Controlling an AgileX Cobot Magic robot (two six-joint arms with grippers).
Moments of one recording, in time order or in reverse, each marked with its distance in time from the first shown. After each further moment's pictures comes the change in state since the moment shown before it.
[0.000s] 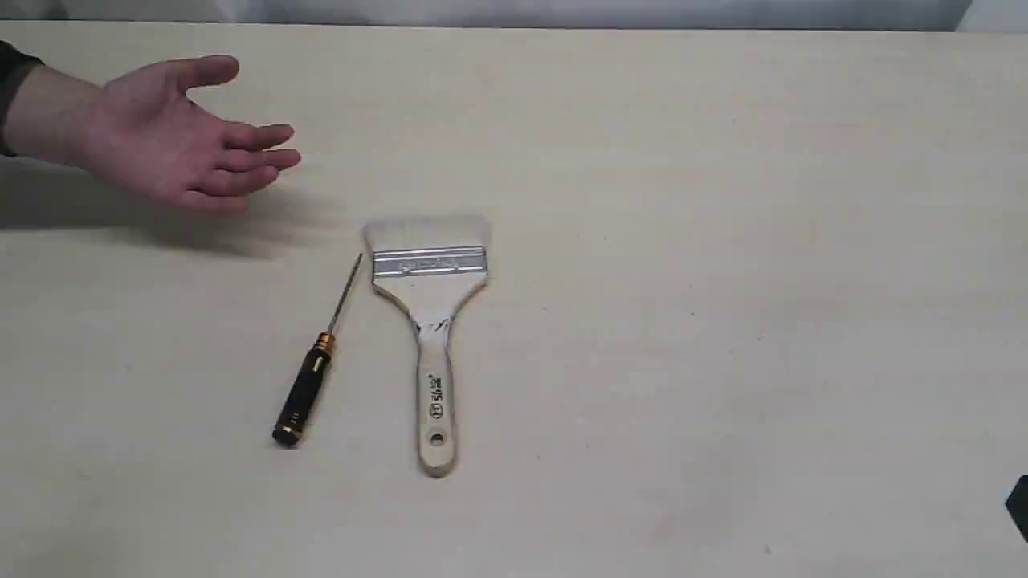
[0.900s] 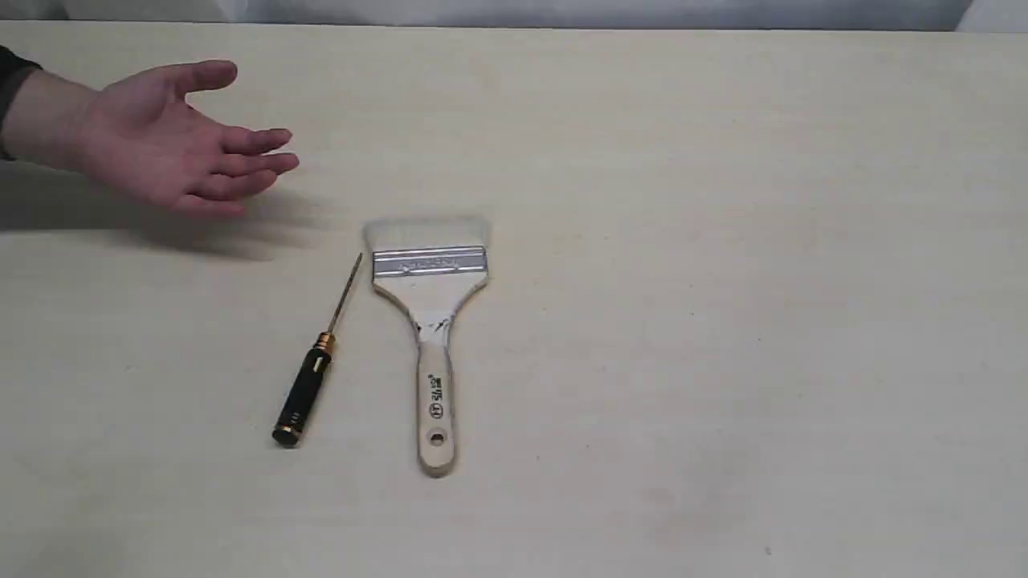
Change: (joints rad) left arm 0.000 0.000 0.000 0.000 0.000 0.000; right arm 0.000 0.000 0.002 -0.044 -0.535 -0.014
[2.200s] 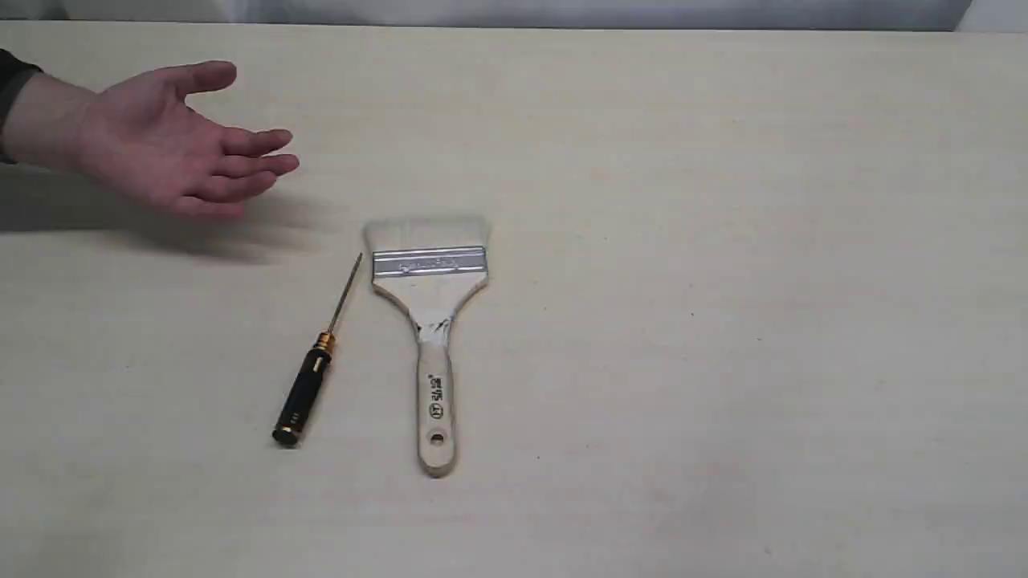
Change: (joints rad) left arm 0.000 0.000 0.000 0.000 0.000 0.000; right arm -0.003 0.799 -0.690 -1.460 0.301 0.536
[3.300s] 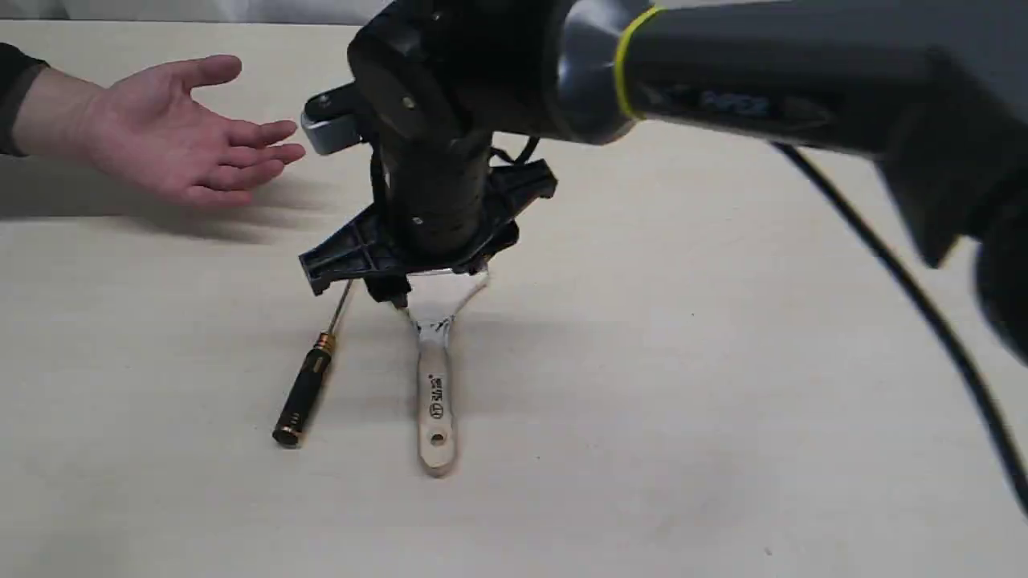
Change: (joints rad) left arm 0.000 0.000 0.000 0.000 0.000 0.000; right arm 0.880 1.348 -0.973 1.407 0.866 -0.077
